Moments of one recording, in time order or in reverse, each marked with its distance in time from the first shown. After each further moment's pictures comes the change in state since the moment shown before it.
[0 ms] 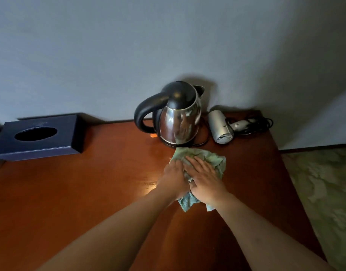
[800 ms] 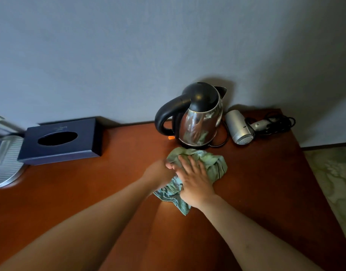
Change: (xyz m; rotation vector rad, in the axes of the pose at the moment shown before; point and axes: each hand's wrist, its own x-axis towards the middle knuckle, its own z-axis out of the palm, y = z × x) left_hand 0.007 -0.081 -0.060 -0.171 -0.022 -0.216; right_hand 0.035 -0.085 0.013 -0.004 -0.023 0.019
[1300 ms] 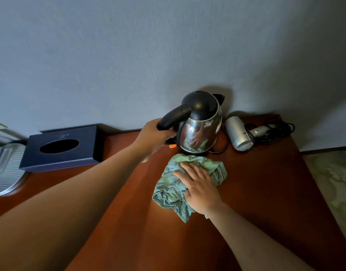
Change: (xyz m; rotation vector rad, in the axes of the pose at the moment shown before) left_hand 0.021 0.055 -0.096 -0.734 0.062 0.210; right_hand -0.003 0.021 0.009 0.047 0.142 -0.110
